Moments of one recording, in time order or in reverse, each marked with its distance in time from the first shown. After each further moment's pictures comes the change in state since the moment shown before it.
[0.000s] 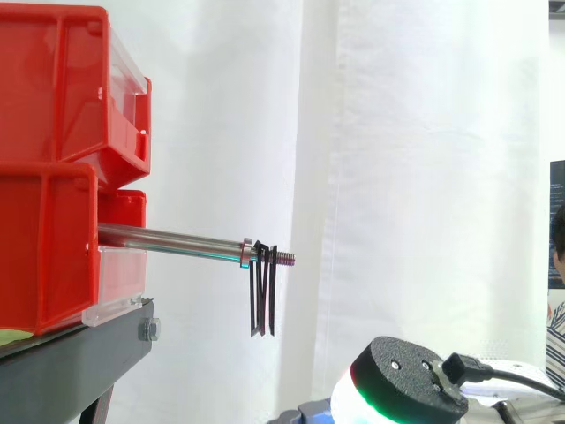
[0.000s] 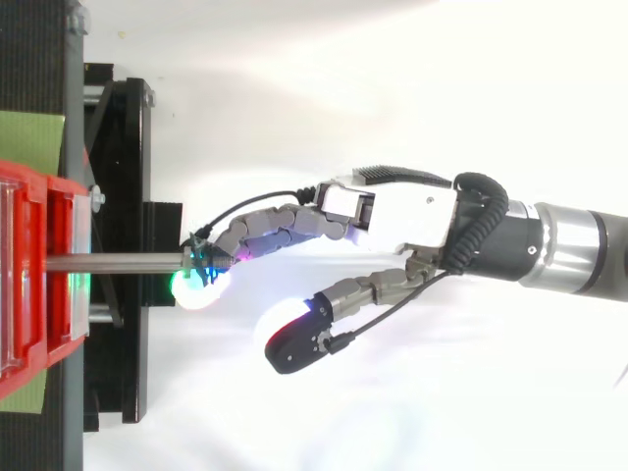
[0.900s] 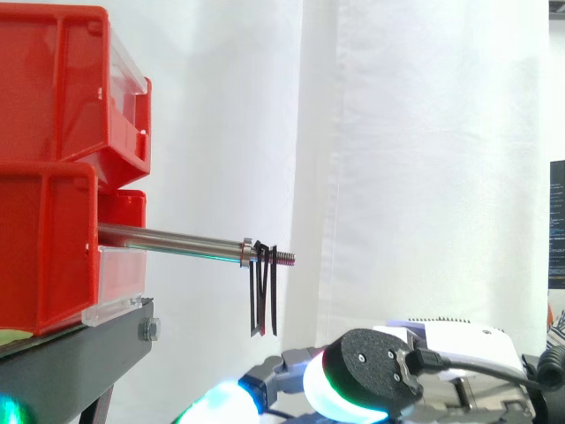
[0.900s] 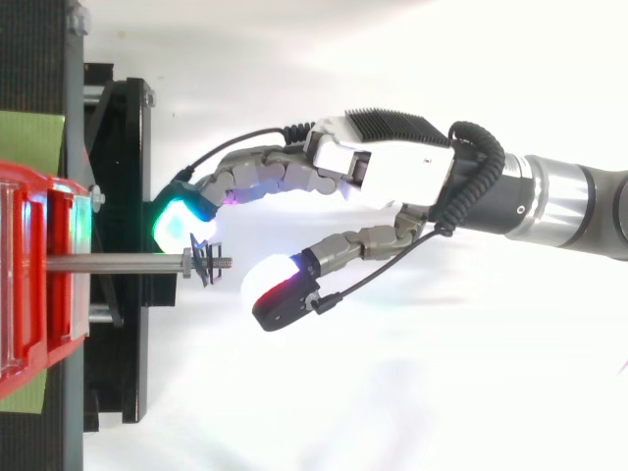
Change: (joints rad) arm -0.066 -0.026 0.035 0.096 -0.073 -0.229
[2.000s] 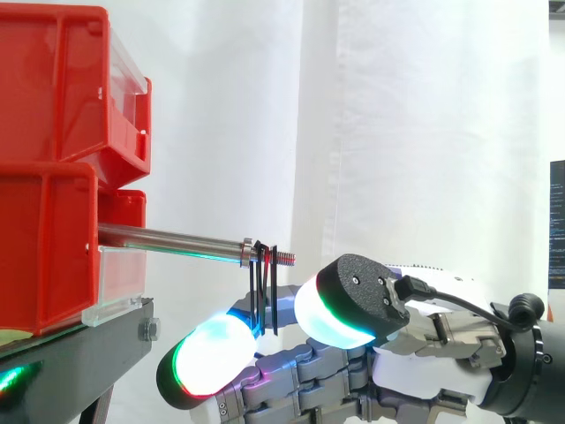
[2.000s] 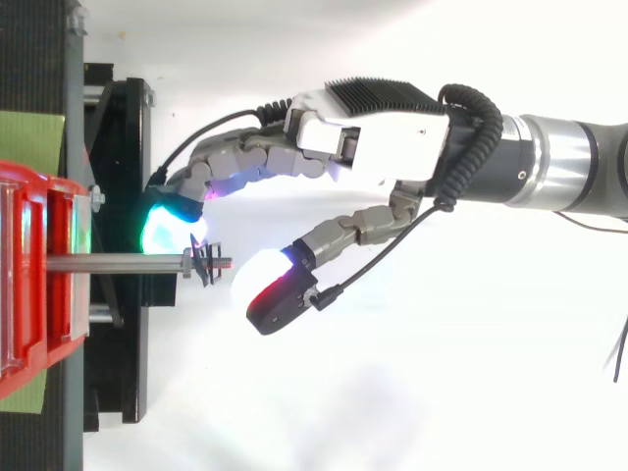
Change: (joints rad) arm -0.048 0.001 0.077 -0.031 -0.141 -0.006
